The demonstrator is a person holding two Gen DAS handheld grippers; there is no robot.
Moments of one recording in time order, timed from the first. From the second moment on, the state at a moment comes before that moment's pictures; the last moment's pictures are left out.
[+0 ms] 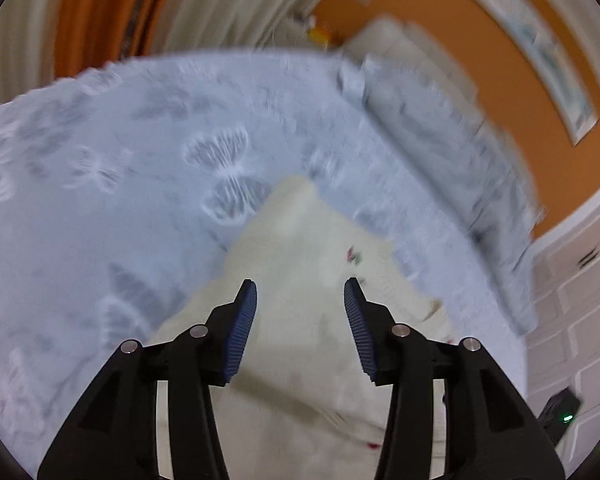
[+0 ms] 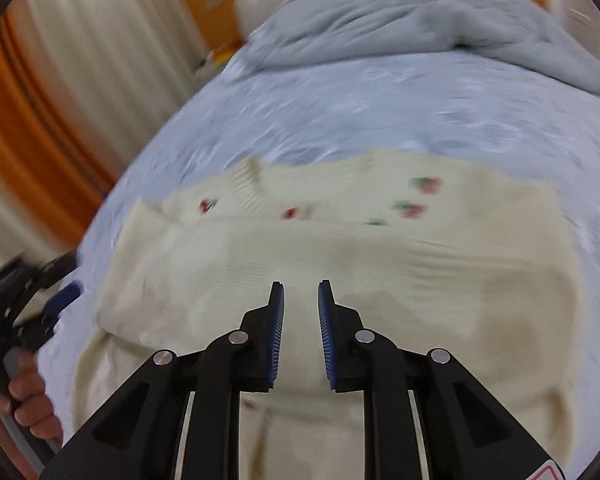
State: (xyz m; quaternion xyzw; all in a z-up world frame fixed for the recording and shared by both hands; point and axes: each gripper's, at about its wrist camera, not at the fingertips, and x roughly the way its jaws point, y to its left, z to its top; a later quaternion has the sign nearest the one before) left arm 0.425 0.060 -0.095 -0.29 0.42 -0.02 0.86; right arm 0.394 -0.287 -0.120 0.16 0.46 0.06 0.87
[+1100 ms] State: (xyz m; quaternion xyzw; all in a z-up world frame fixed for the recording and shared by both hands) left arm 0.341 0.047 -0.087 -0.03 0.48 0.01 0.88; right arm 0.245 -0.370 -0.143 0.23 0.49 -0.11 0.84
